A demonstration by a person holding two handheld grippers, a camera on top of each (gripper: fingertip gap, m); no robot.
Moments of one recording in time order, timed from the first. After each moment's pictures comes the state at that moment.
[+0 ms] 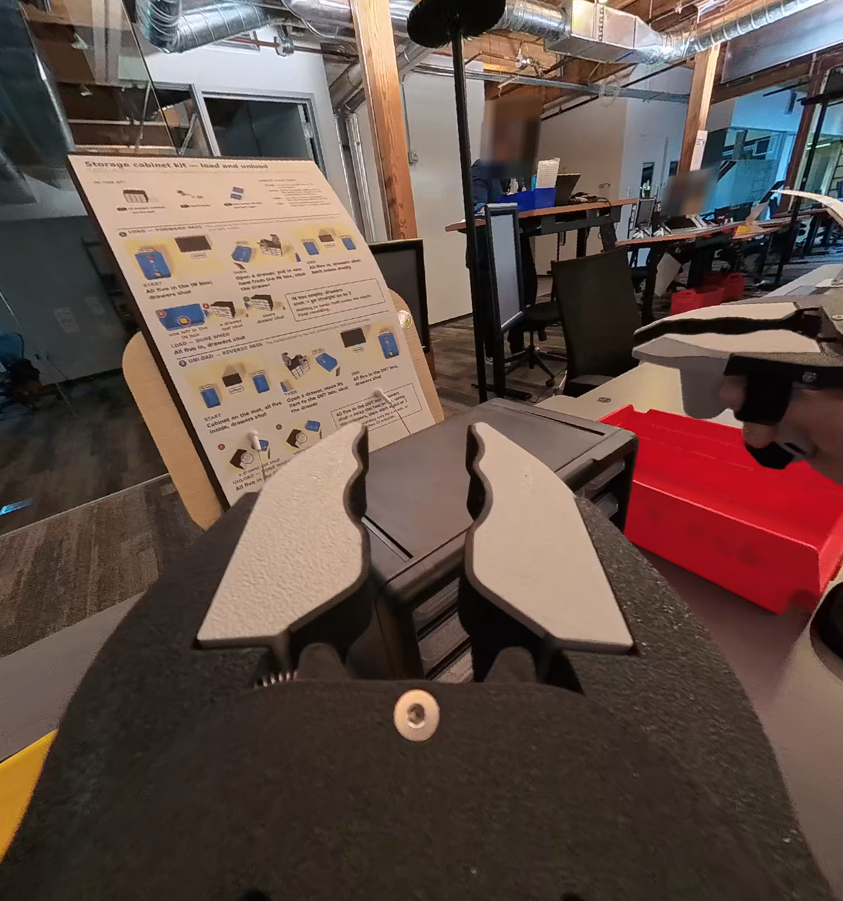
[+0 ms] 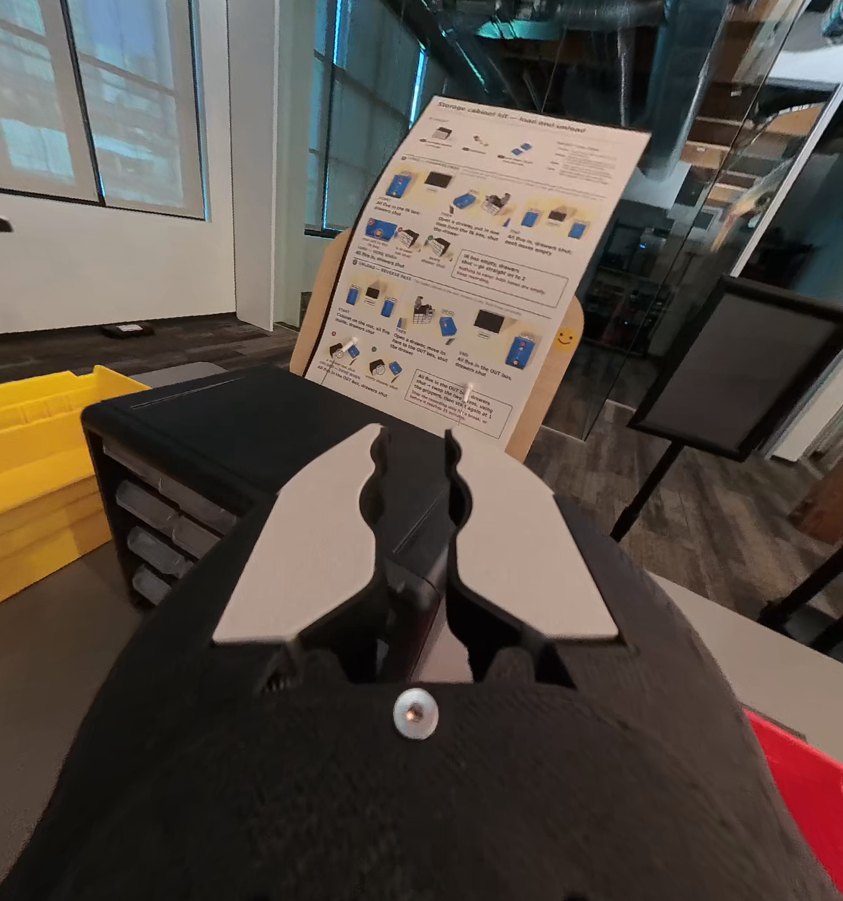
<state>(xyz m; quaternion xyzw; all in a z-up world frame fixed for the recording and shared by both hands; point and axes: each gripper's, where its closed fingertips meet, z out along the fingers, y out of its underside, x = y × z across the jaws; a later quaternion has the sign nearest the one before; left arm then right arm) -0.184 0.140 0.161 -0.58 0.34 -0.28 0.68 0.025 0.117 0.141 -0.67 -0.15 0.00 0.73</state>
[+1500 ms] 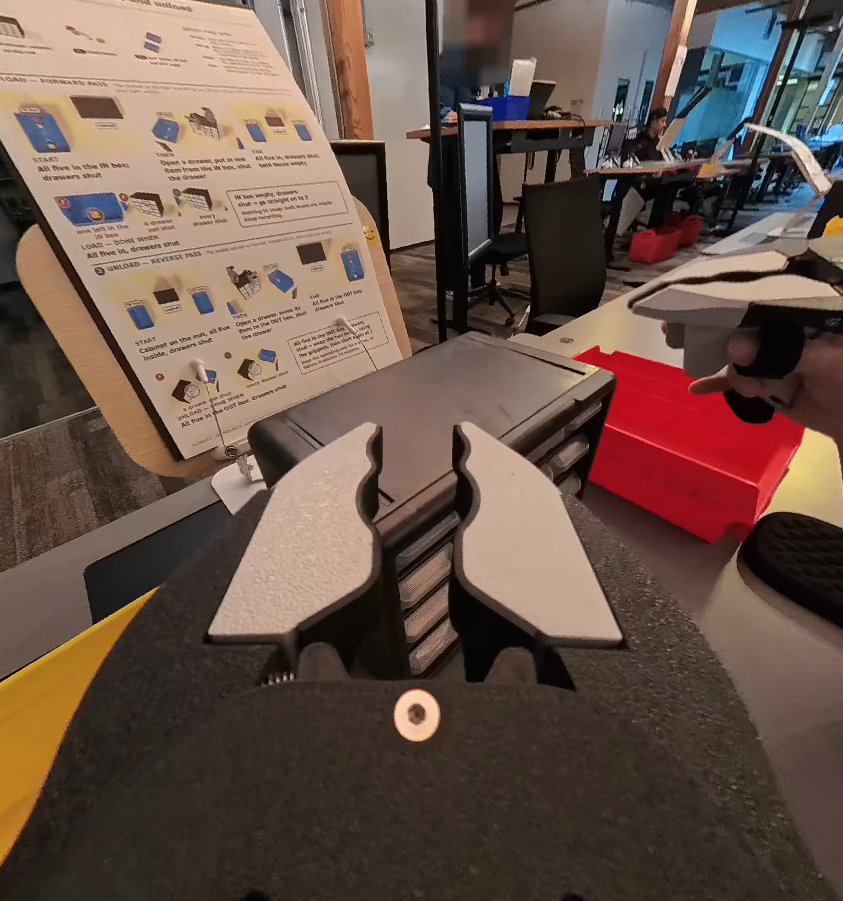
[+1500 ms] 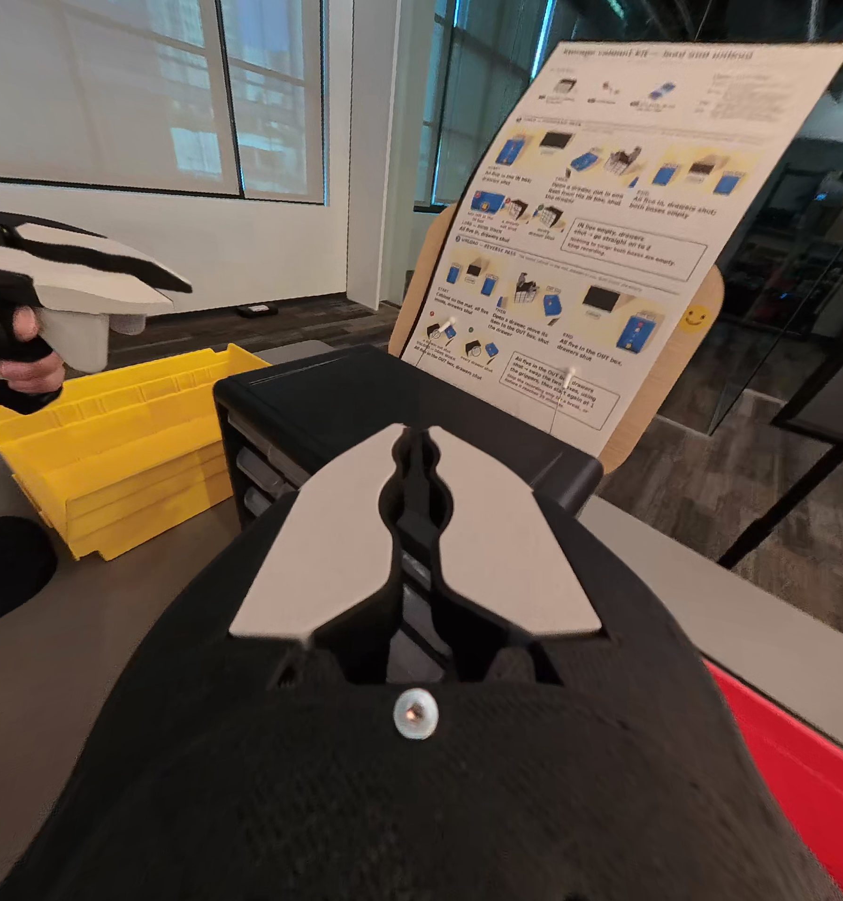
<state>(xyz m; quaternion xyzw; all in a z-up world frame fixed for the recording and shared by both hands) -0.181 0.145 0.128 -0.64 0.37 -0.30 0.61 -0.005 0.107 0.129 -0.69 -0.21 0.11 0.68</state>
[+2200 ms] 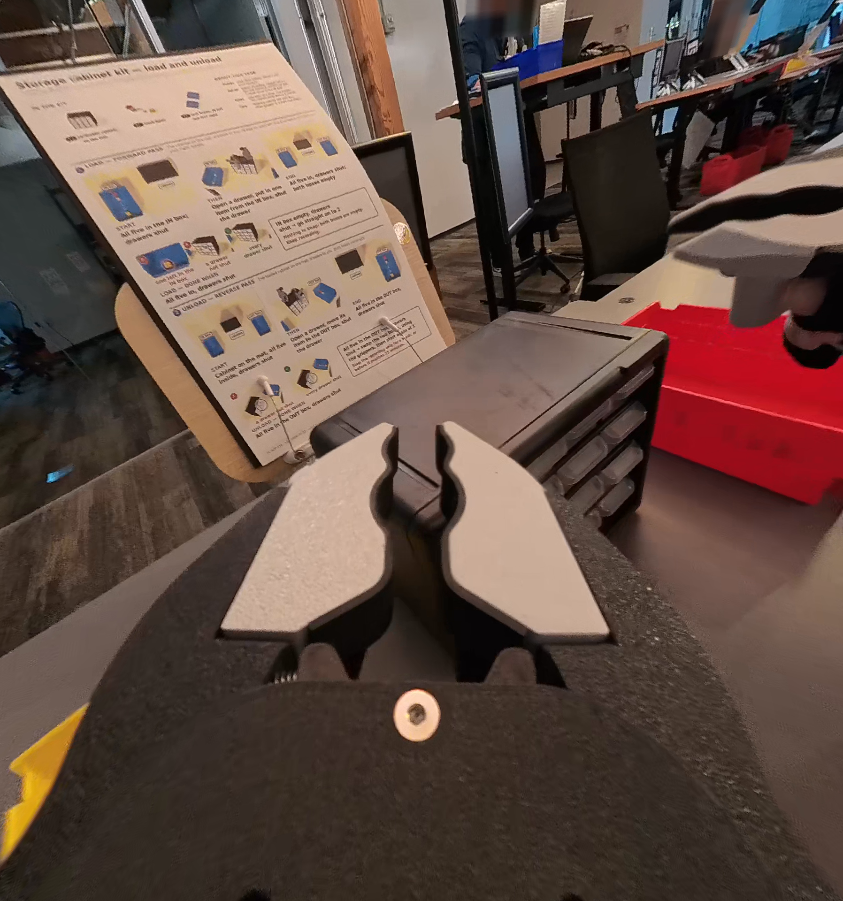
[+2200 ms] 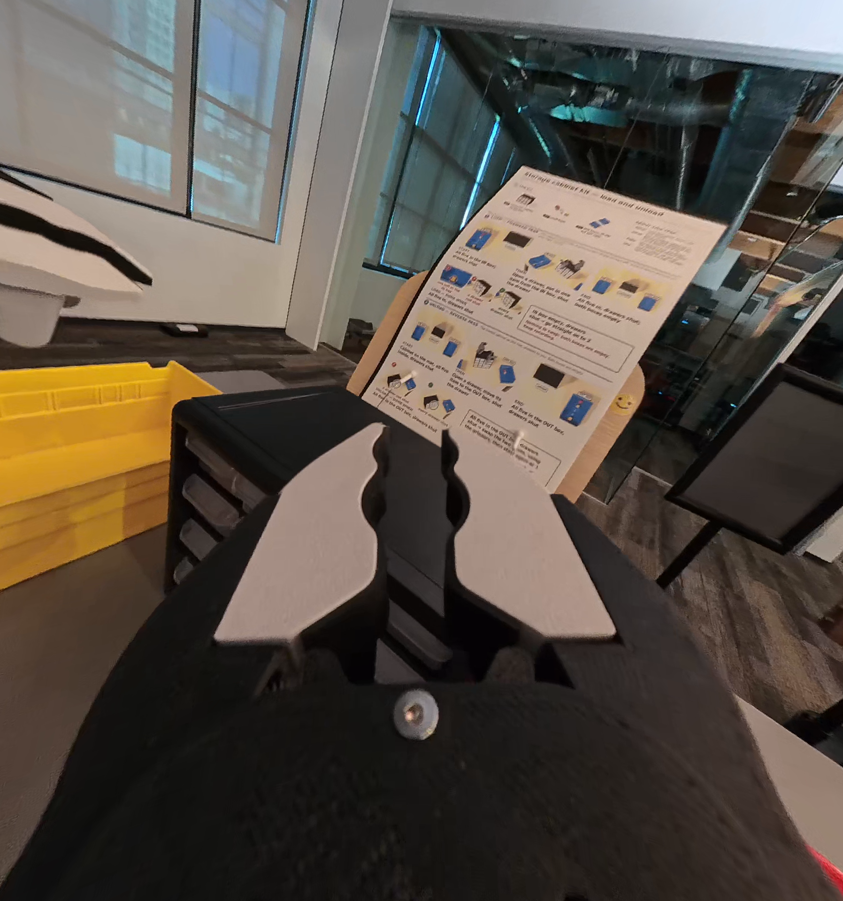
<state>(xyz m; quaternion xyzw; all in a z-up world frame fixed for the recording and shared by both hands) -0.199 0.145 0.134 -0.62 0.40 -0.21 0.64 -0.018 0.104 0.146 -0.63 -0.23 0.01 0.74</state>
